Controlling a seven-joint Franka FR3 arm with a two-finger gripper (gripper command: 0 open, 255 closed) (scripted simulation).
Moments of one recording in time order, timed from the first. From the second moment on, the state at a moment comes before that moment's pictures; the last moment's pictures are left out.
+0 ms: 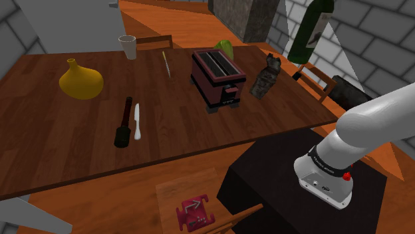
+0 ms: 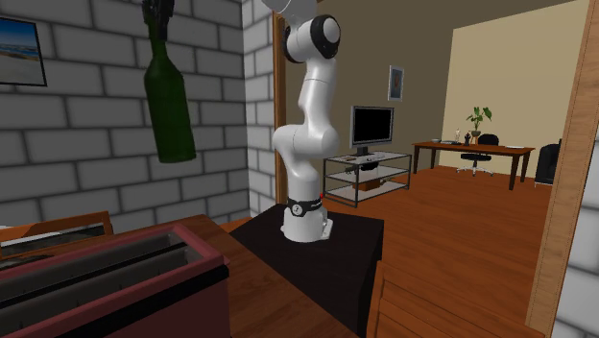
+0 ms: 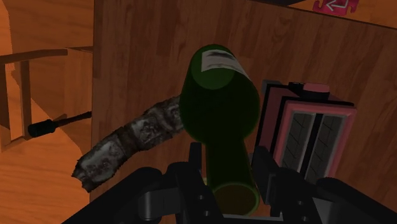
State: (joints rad) arm -0.31 -0.39 -0.19 -1.62 -0.05 1.34 -0.19
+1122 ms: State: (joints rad) arm -0.32 -0.51 -0.19 -1.97 -0.07 1.57 -0.18
